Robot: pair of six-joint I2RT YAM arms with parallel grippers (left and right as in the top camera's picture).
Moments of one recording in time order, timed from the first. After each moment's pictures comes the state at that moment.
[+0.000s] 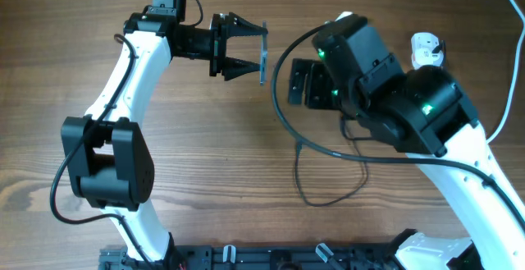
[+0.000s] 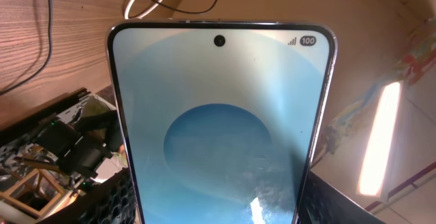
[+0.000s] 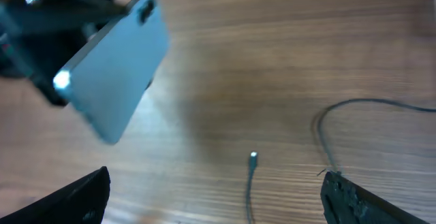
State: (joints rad) left arm -0.12 1.96 1.62 -0.85 1.44 -0.99; right arm 0.66 1.48 1.84 -1.32 0.20 0.67
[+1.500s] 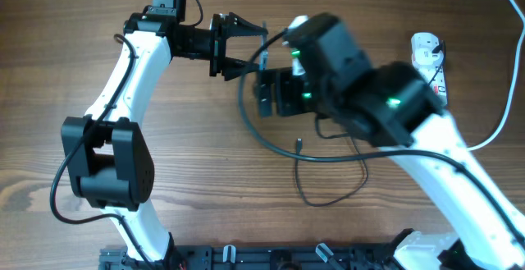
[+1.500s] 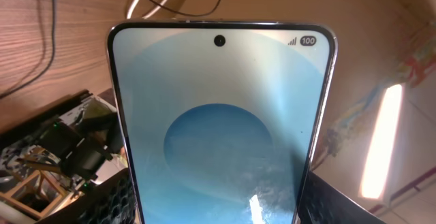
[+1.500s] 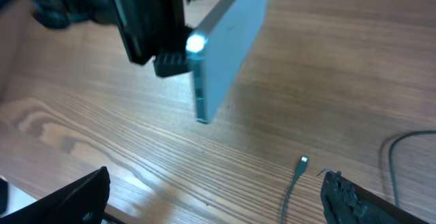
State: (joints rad) left arm -0.12 1.96 1.62 -0.86 1.42 -0.99; right arm 0.74 1.54 1.84 -1.21 0.00 0.53
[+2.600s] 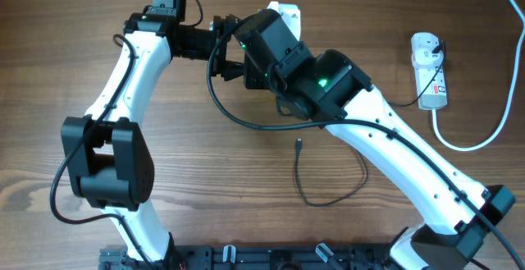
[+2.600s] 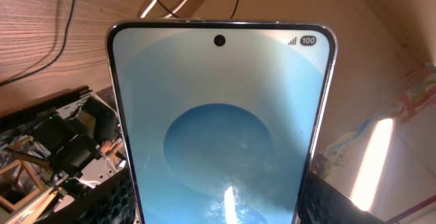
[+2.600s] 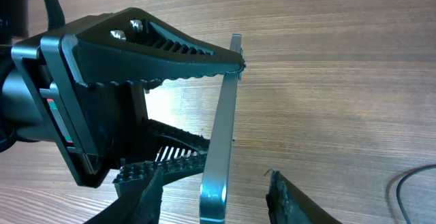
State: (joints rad) left arm -0.12 1.96 1.62 -0.85 1.37 -1.11; right arm 0.79 1.72 1.84 -1.01 0.29 0.68
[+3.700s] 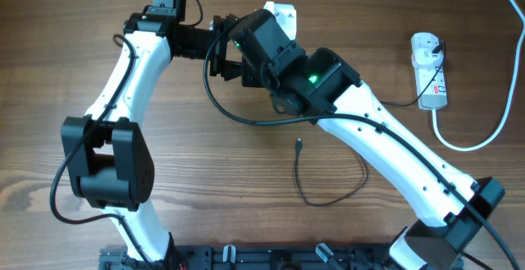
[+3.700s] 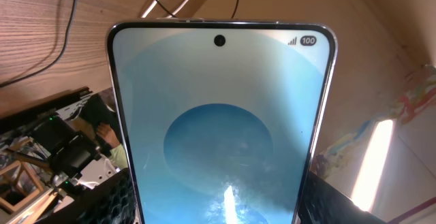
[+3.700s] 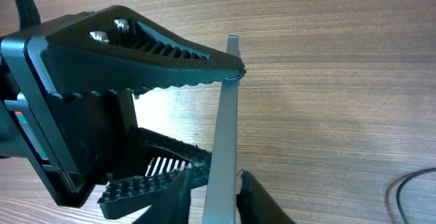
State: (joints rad) left arm -0.12 1.96 1.62 -0.85 1.36 -1.12; right arm 0.79 1.75 1.84 -0.99 0.32 0.68
